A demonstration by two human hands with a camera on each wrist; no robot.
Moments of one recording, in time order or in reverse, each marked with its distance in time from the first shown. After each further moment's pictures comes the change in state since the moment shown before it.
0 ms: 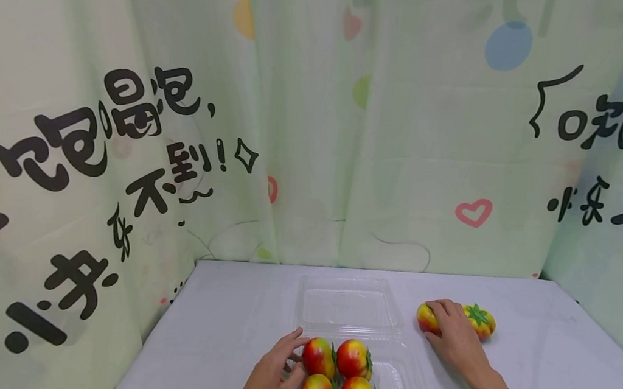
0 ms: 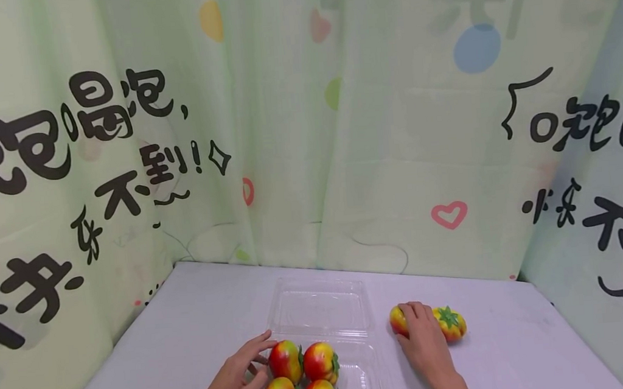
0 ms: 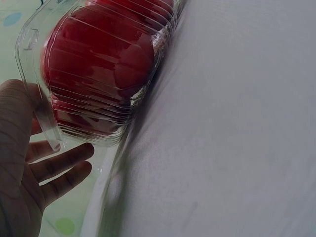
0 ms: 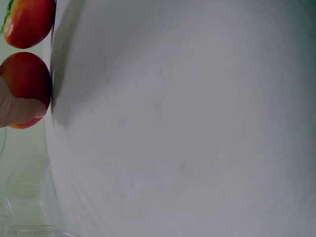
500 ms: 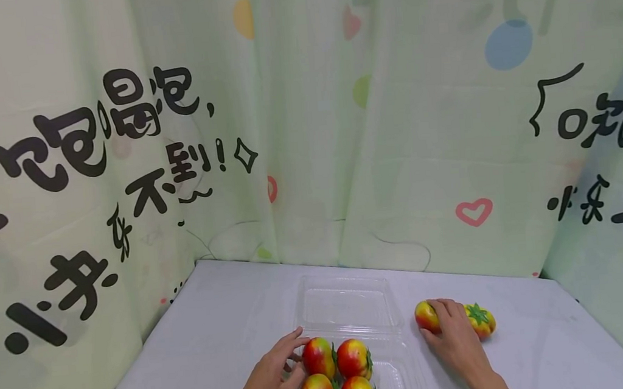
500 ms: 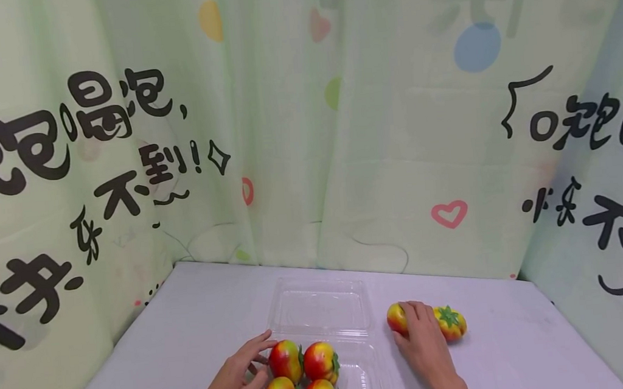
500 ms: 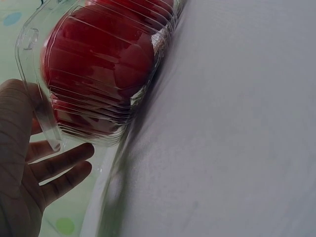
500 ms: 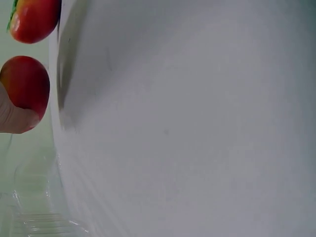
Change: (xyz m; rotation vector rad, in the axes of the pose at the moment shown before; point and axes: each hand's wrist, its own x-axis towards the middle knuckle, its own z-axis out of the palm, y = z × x) left_hand -0.001 0.000 0.000 -0.018 0.002 0.010; right_hand -0.004 -0.003 -0.001 0.039 0.013 0.028
